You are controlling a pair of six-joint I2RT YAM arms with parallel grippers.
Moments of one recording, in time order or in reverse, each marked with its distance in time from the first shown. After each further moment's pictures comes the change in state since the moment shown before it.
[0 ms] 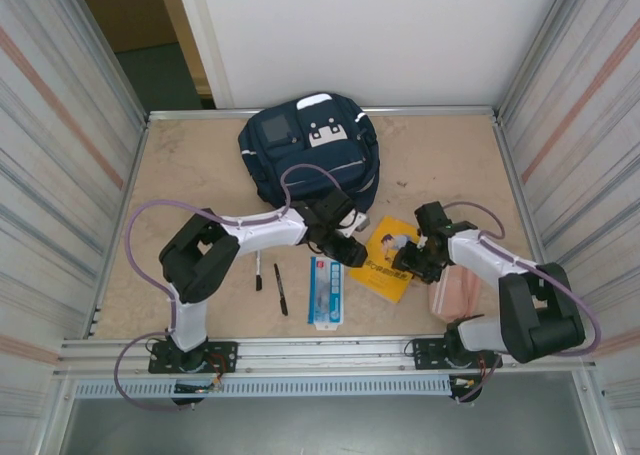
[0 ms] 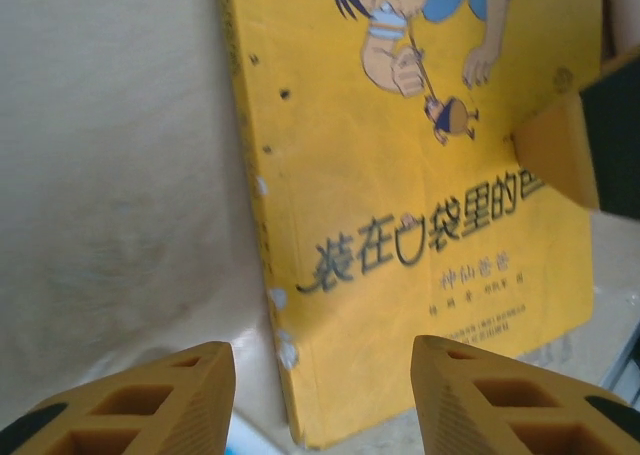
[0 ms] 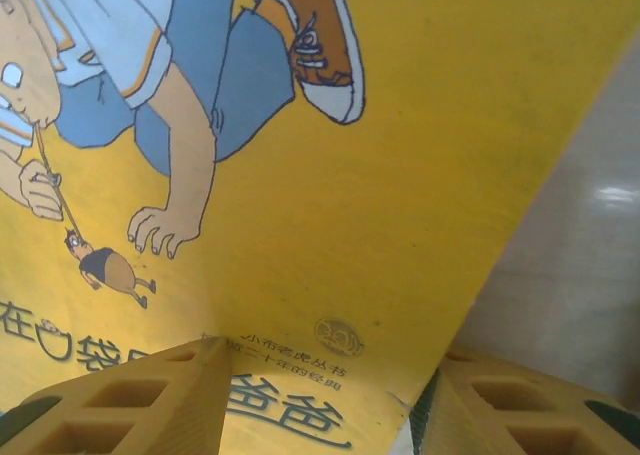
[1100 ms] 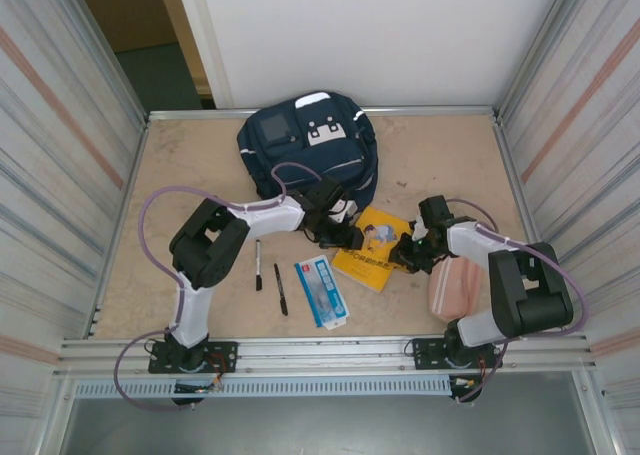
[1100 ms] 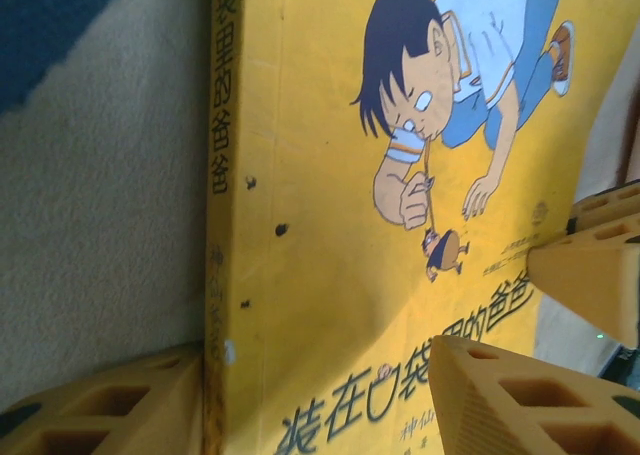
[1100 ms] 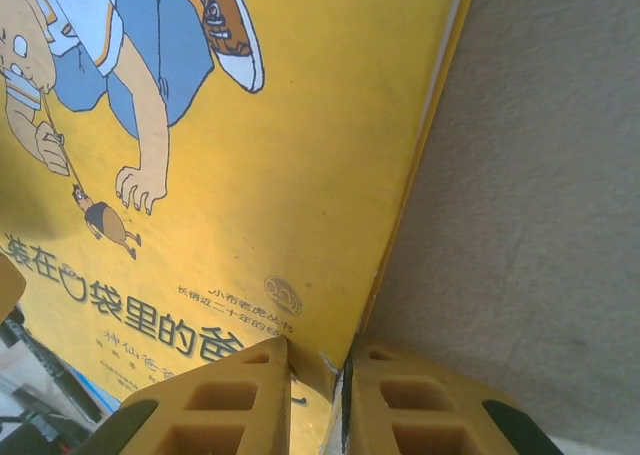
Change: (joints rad) left arm 0.100 0.115 0.064 0.049 0.121 -0.200; right arm -0.089 0.120 0.013 0.131 -0.262 -0.072
